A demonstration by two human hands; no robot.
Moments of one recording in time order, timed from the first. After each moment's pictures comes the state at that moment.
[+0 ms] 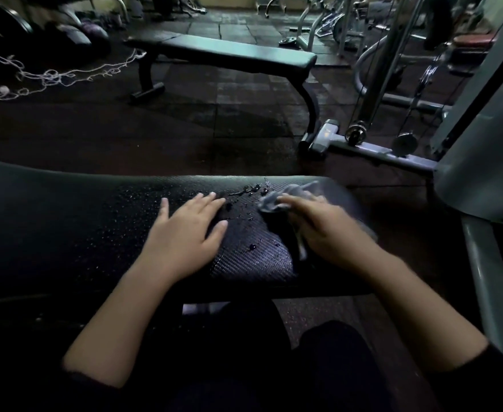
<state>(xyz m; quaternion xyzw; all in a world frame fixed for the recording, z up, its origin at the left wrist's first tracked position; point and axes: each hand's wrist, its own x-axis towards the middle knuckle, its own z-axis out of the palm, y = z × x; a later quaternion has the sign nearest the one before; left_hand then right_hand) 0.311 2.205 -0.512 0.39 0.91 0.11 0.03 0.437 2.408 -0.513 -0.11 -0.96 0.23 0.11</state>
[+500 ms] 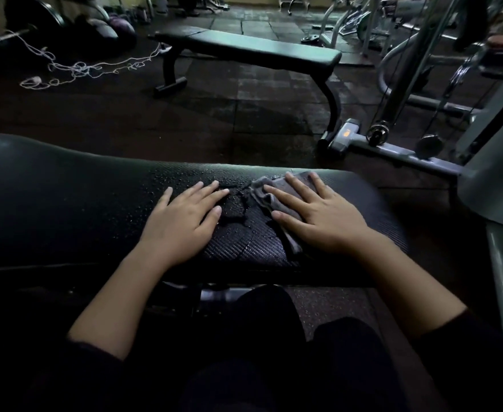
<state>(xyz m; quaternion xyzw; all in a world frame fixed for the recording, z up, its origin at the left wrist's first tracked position) 0.288 2.160 -0.528 0.38 0.91 0.14 0.00 0.409 2.378 -0.511 -0.09 -0.99 0.08 -0.03</state>
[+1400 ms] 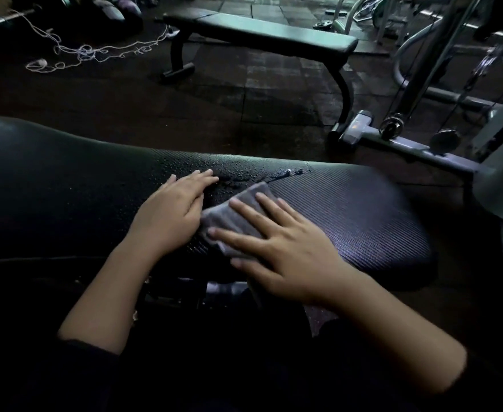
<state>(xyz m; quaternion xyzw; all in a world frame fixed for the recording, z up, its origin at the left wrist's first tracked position) 0.260 2.142 -0.536 0.39 0.89 0.25 -0.02 0.413 2.307 -0.525 0.09 -0.99 0.02 0.05</state>
